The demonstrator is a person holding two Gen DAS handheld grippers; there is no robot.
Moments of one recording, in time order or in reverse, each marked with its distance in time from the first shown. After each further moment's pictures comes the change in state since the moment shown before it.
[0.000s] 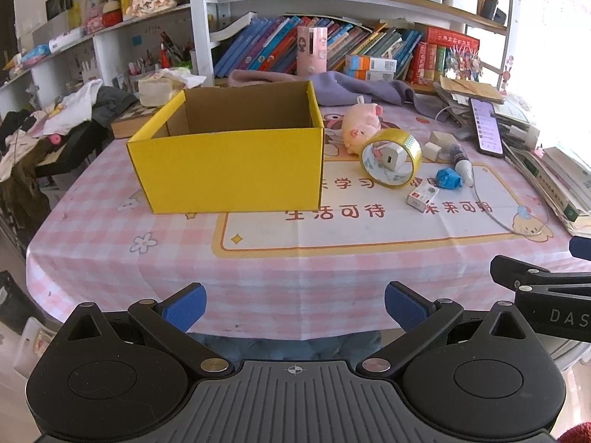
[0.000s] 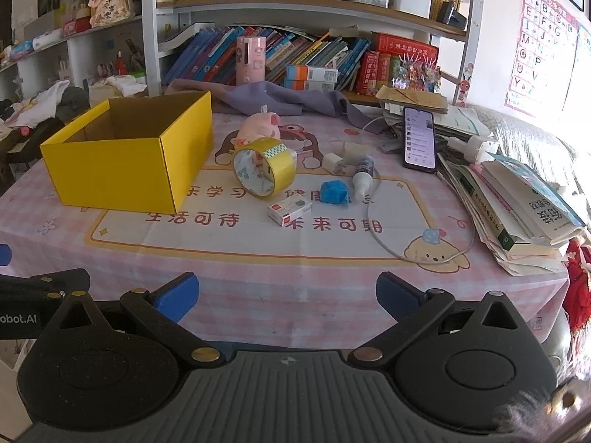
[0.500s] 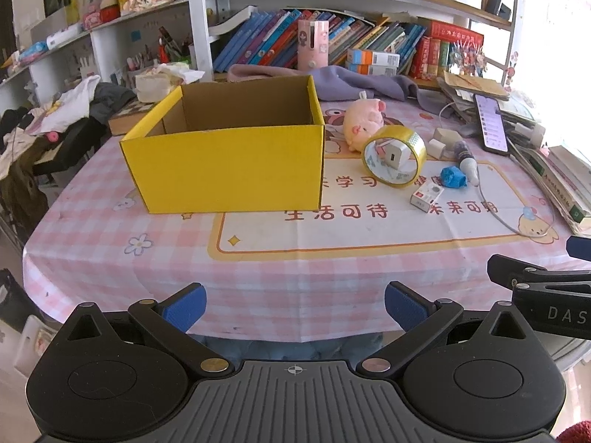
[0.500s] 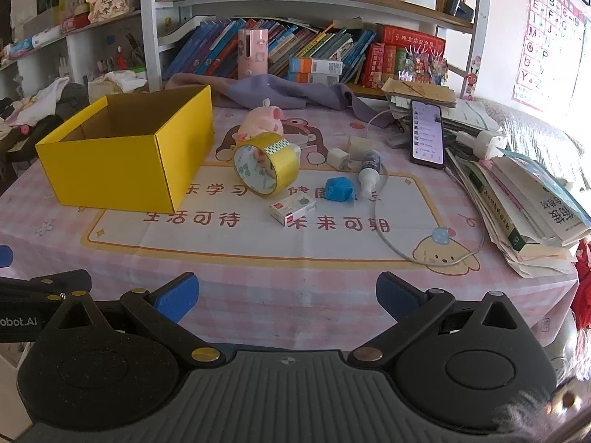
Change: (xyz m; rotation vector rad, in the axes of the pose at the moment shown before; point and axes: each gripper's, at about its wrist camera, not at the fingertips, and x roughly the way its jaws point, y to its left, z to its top) left arm 0.015 -0.002 0.008 -0.028 0.025 0.029; right arm 0.014 -0.008 0.006 -0.003 -0.011 0.011
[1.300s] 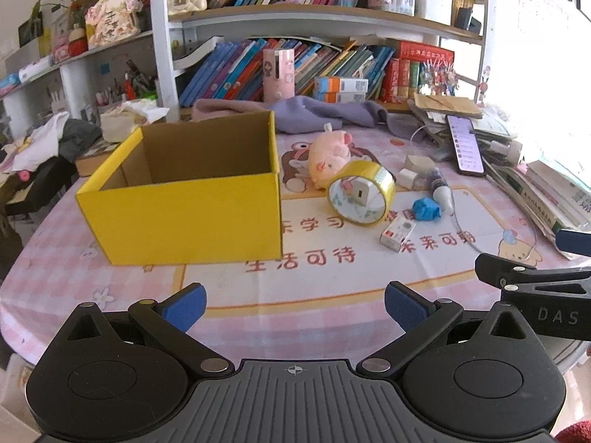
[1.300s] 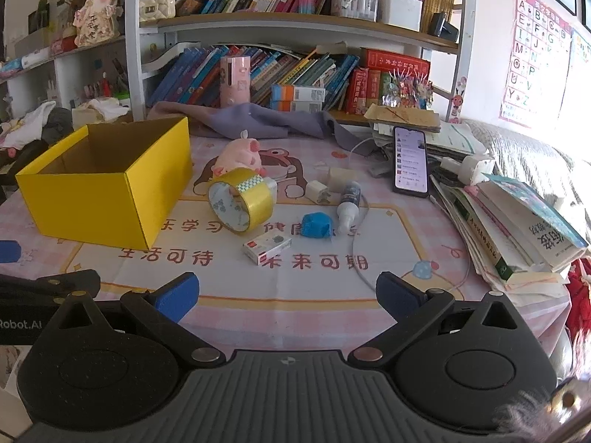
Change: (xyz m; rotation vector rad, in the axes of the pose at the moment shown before) left arm 0.016 -0.027 0.030 0.056 -0.101 -0.069; right arm 0.007 -0.024 0.020 -0.011 -0.116 -0.049
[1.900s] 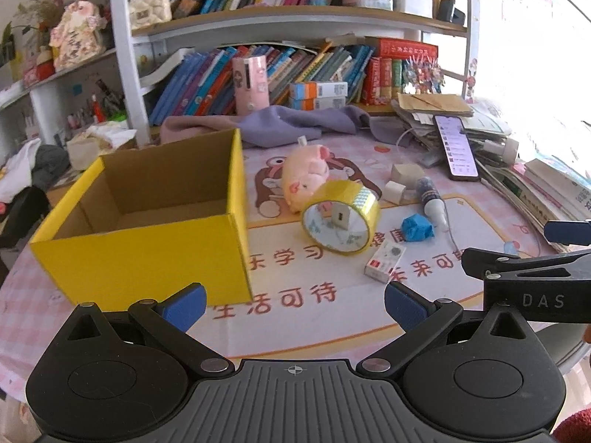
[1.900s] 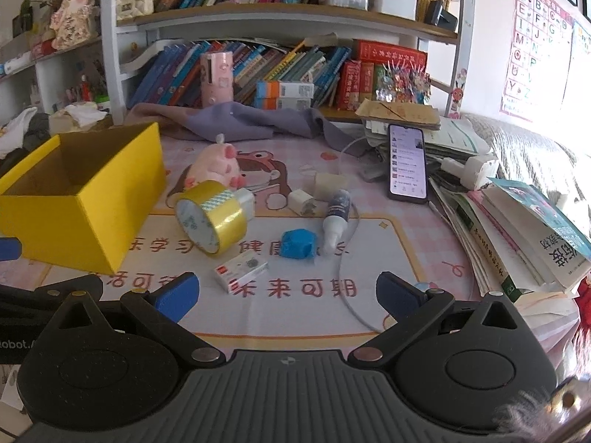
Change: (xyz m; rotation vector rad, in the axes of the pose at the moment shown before) left arm 0.044 -0.029 0.032 0.058 -0.014 -0.016; right arm 0.051 -0.030 0.026 0.031 0.016 0.000
